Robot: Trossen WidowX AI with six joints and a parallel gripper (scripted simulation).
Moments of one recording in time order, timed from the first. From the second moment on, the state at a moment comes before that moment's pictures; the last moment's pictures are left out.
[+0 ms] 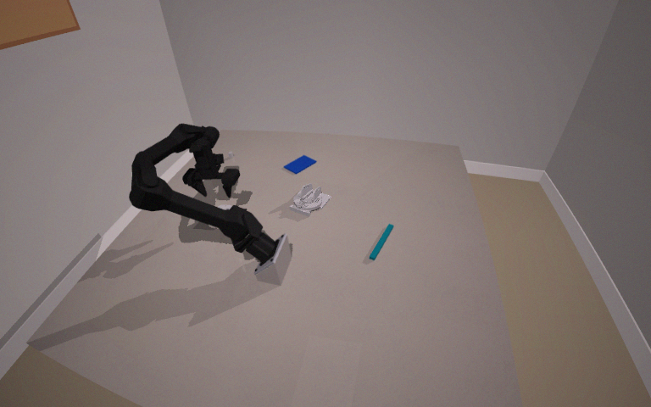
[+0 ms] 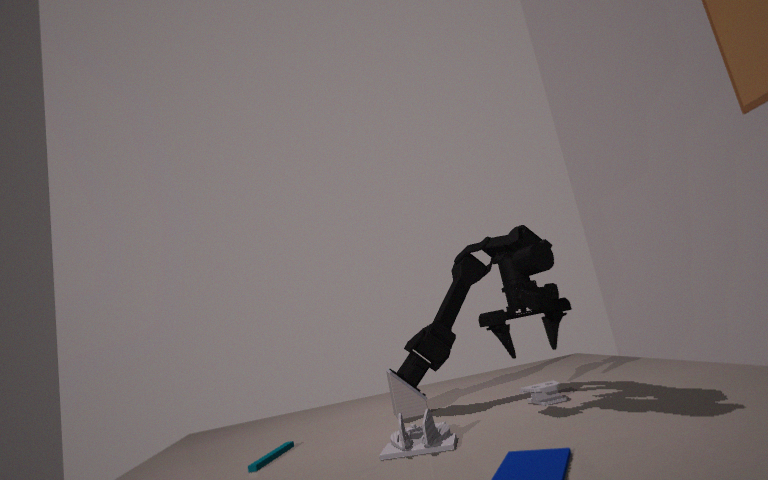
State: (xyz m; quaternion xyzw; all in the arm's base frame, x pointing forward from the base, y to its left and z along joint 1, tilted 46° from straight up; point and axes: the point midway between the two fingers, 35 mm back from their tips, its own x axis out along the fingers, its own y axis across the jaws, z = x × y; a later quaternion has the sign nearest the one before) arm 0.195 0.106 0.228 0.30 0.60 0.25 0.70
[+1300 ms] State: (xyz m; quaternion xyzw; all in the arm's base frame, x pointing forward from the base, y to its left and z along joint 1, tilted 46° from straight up) arm 0.198 0.144 0.193 0.30 0.60 0.26 0.69
